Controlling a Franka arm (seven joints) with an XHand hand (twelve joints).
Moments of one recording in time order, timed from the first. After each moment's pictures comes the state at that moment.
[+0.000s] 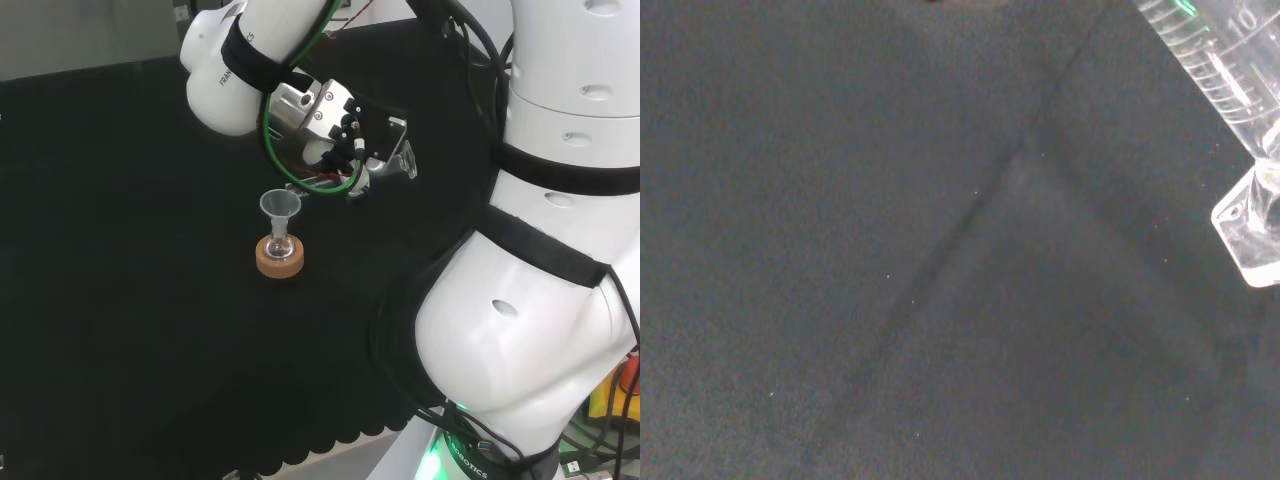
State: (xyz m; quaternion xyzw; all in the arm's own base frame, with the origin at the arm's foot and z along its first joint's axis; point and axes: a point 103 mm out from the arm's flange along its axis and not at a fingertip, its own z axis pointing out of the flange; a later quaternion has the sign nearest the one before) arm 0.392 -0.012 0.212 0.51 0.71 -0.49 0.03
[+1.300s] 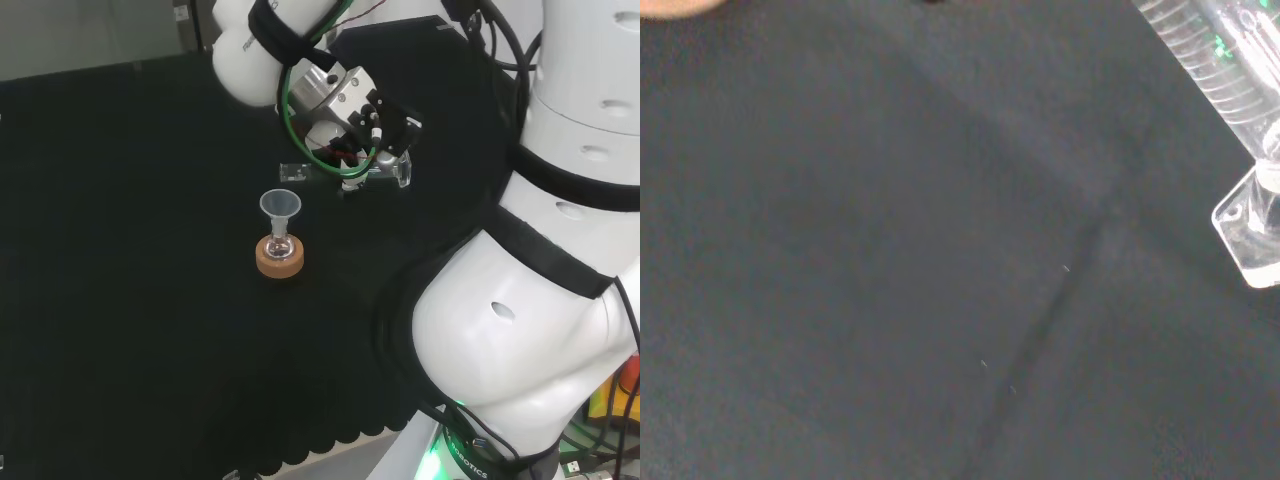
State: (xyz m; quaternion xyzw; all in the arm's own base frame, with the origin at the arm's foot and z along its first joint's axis) arm 0.397 -0.022 0.212 0.52 0.77 -0.37 -0.03
